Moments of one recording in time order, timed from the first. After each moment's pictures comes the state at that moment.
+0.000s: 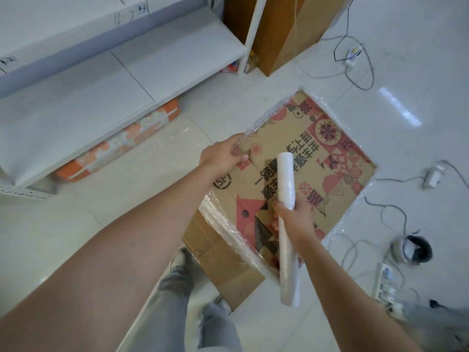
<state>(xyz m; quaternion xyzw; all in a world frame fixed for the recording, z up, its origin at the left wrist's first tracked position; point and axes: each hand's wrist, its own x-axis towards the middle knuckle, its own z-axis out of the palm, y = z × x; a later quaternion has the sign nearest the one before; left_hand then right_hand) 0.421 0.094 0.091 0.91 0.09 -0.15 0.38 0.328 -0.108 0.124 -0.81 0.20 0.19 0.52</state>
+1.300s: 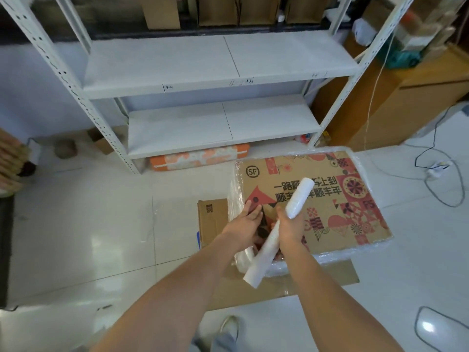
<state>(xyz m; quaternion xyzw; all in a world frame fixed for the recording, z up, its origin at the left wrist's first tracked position) 0.259 -0.038 0.114 0.94 0.12 -0.22 0.21 0.335 -0.142 0.131 -0.80 0.13 0.21 0.55</state>
